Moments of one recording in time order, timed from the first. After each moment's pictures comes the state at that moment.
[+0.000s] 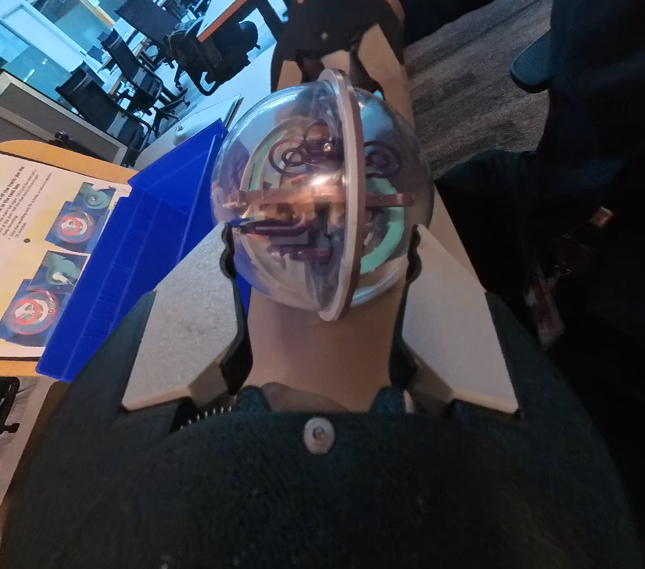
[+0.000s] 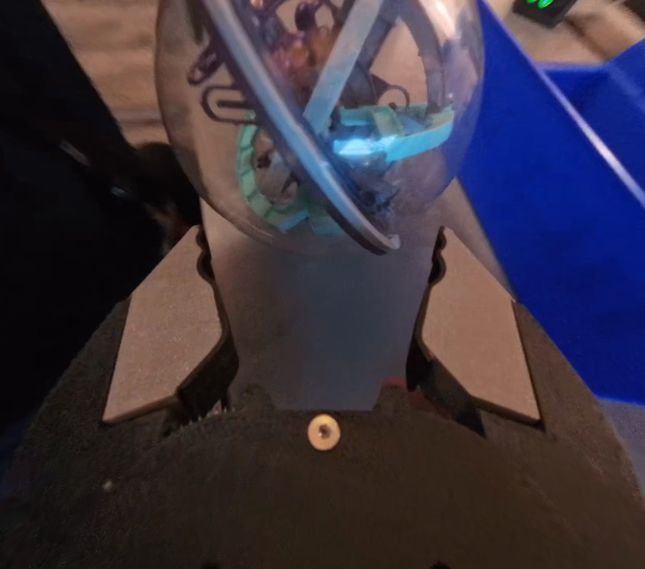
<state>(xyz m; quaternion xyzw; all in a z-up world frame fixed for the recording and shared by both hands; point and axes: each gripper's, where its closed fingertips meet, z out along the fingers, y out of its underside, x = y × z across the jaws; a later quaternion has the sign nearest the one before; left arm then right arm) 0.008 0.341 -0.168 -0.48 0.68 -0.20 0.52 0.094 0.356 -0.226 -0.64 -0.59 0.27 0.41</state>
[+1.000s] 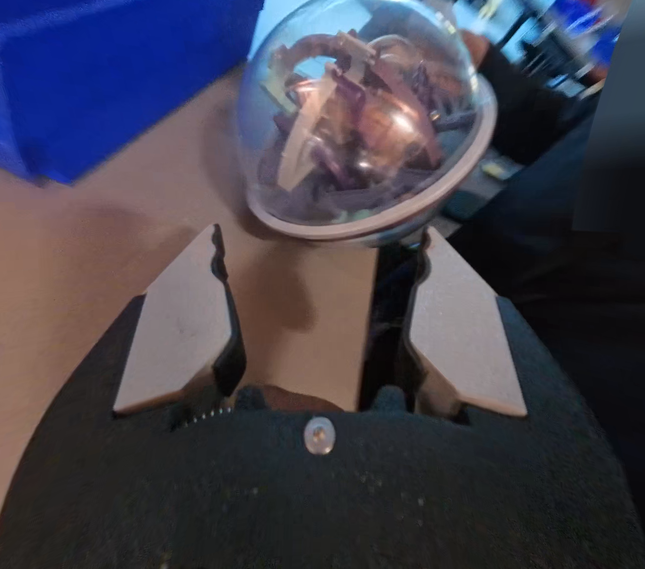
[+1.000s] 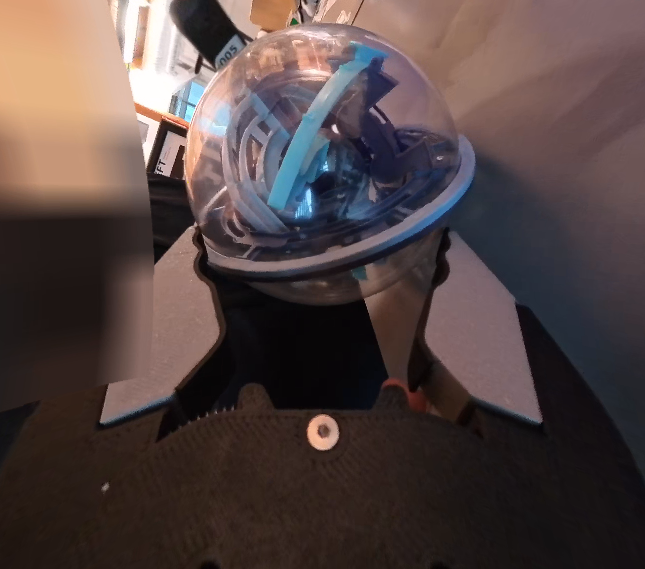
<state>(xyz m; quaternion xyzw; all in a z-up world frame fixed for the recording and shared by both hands) -0.025 0.345 -0.204 -0.74 0.40 -0.43 0.33 0.077 0.346 -0.199 -0.72 -0.24 0.64 0.12</state>
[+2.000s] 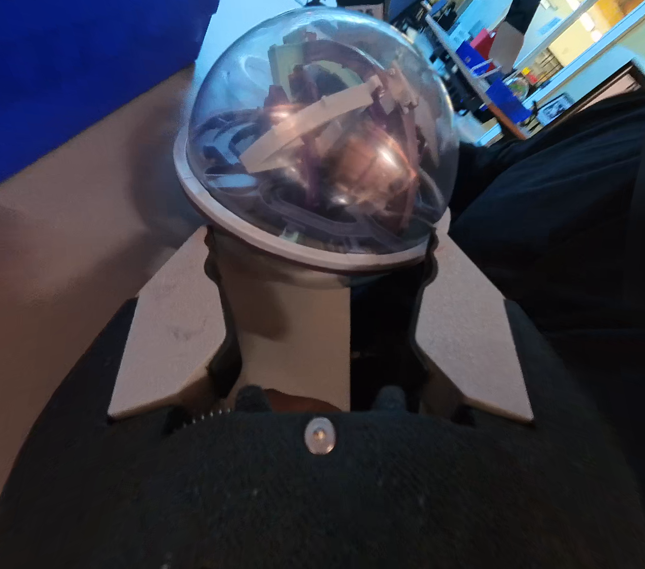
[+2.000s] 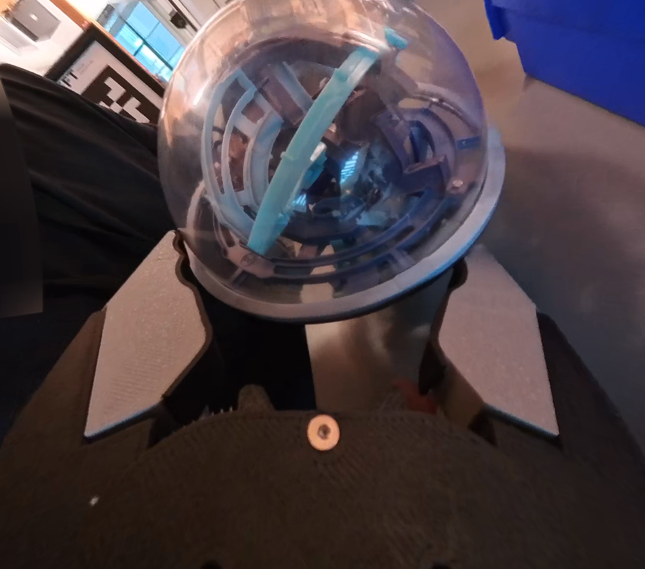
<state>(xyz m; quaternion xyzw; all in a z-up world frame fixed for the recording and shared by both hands) 0.007 0.350 -0.202 -0.71 0.38 -0.52 0.28 0.060 0.347 -0.214 -0.69 -0.37 0.57 0.26</state>
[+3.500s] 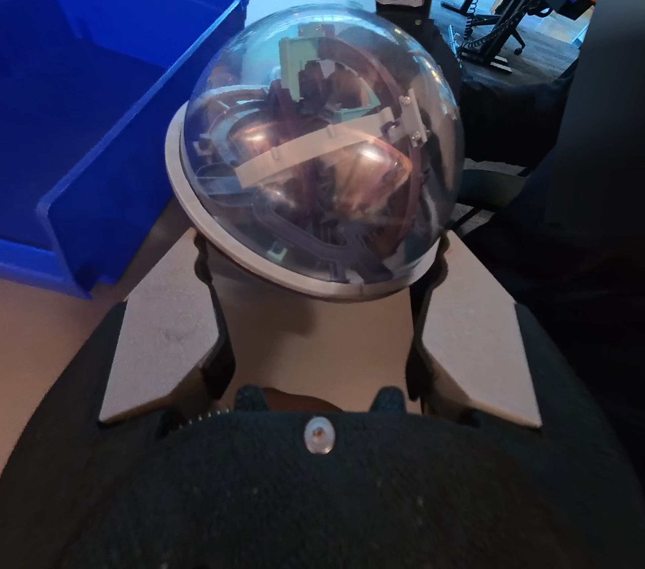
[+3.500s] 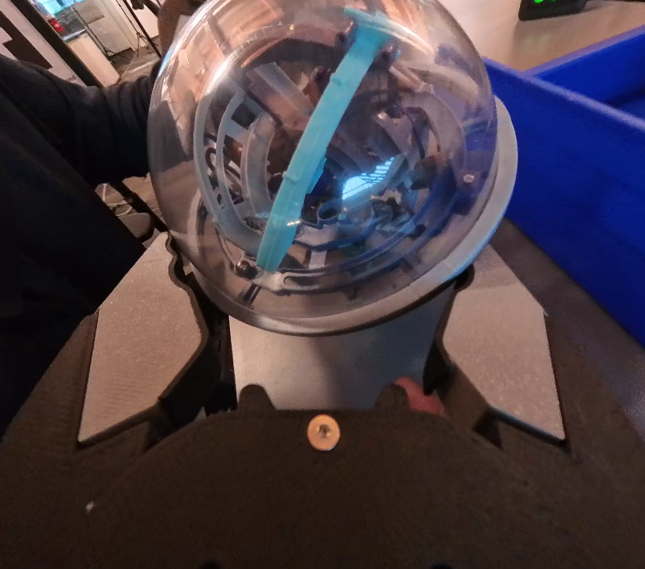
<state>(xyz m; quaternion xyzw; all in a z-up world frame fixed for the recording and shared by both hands) -0.003 0.378 -0.188 -0.69 0.49 -0.41 0.34 0.038 0.376 -0.207 -0.68 -0.44 0.45 0.39</state>
